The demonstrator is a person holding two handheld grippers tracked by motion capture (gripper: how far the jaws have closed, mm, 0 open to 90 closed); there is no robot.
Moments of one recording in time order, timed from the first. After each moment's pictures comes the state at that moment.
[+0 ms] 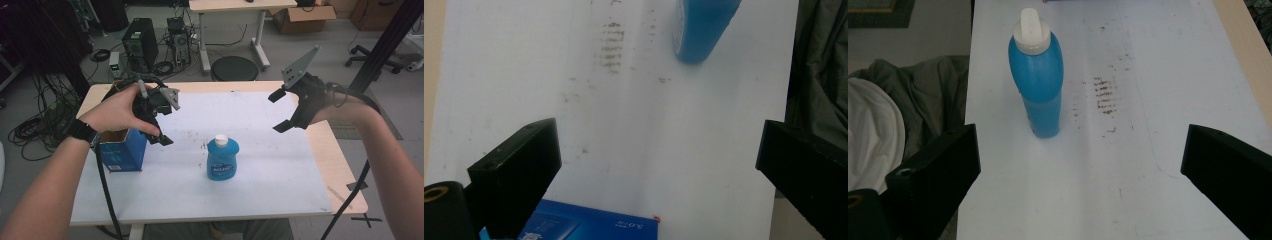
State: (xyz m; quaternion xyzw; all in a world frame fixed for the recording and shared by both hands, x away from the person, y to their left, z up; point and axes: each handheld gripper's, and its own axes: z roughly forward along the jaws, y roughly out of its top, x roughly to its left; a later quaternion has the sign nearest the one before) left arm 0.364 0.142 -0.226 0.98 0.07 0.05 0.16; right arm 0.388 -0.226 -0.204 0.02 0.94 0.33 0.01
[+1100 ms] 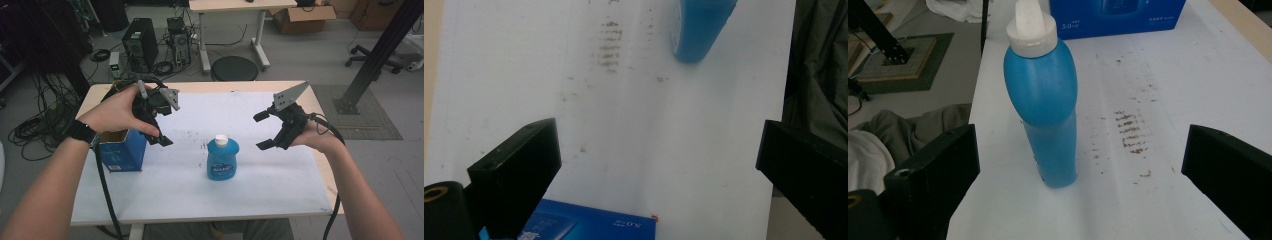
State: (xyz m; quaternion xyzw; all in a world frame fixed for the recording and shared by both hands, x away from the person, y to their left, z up) left arm 0.362 0.142 -0.225 0.98 0.07 0.05 0.16; right arm 0.388 -0.219 -0.293 0.04 0.89 0.45 -0.03
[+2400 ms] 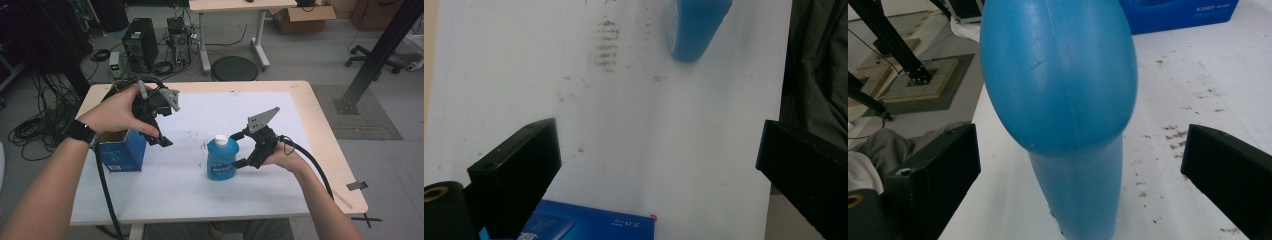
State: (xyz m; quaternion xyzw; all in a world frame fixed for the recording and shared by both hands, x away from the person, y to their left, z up) left arm 0.362 0.142 -0.226 0.98 0.07 0.05 0.16; right arm 0.379 -0.167 -0.371 0.04 0.87 0.49 -0.07
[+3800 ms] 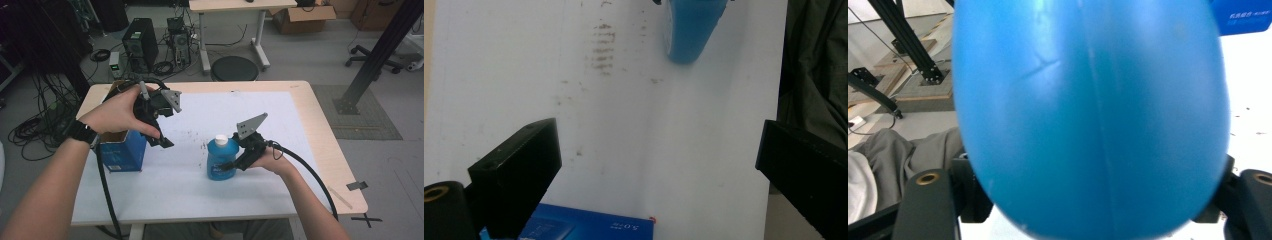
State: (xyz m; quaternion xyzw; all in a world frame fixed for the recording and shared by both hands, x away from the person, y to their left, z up) left arm 0.359 0.138 -0.226 0.98 0.06 0.05 0.16; right arm 0.377 -0.141 -0.391 0.01 0.86 0.50 -0.09
